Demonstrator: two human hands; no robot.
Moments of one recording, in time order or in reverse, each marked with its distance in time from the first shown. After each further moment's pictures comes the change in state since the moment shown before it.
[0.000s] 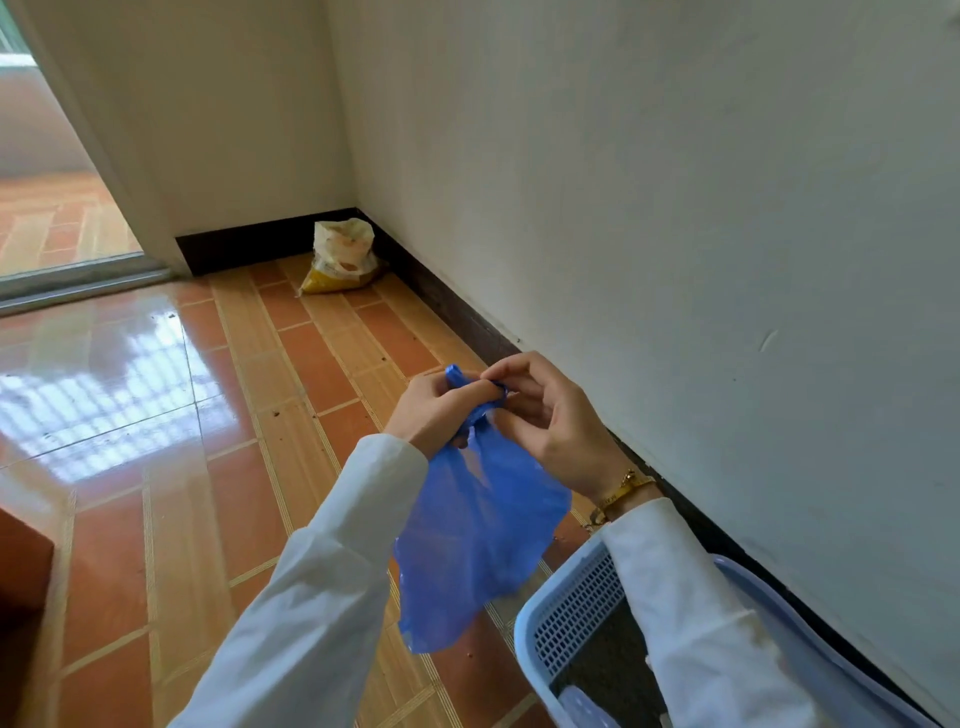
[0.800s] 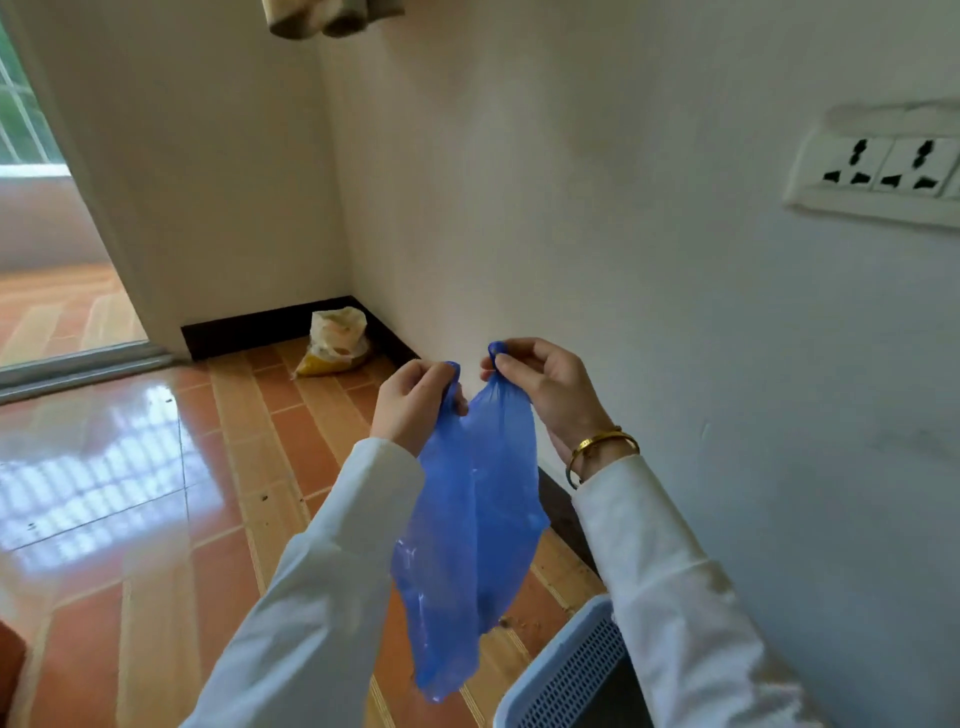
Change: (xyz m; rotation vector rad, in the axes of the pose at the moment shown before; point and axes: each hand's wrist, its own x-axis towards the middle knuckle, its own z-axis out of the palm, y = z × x) left_hand 0.003 0.092 0.005 -0.191 0.266 0.230; right_hand 0.064 -0.089 -0.042 0.229 0.352 0.130
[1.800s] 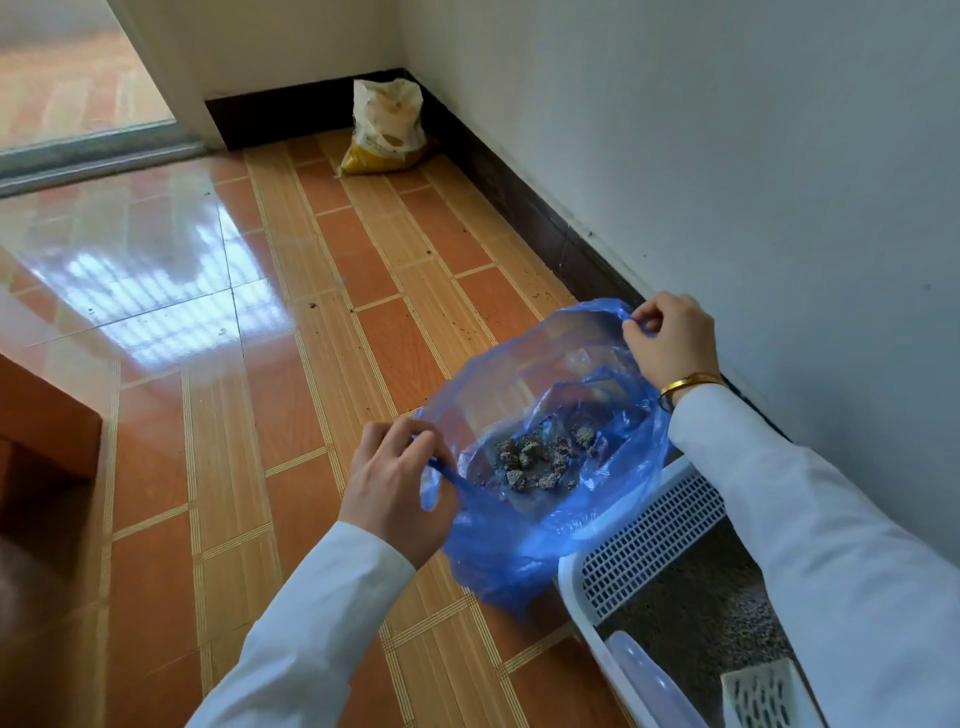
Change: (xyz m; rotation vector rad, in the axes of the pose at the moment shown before) left_hand -0.105 -0.234 -0.103 1.107 -0.049 0.275; right_hand 0.007 0.237 -0.059 -1.023 0.149 0.061
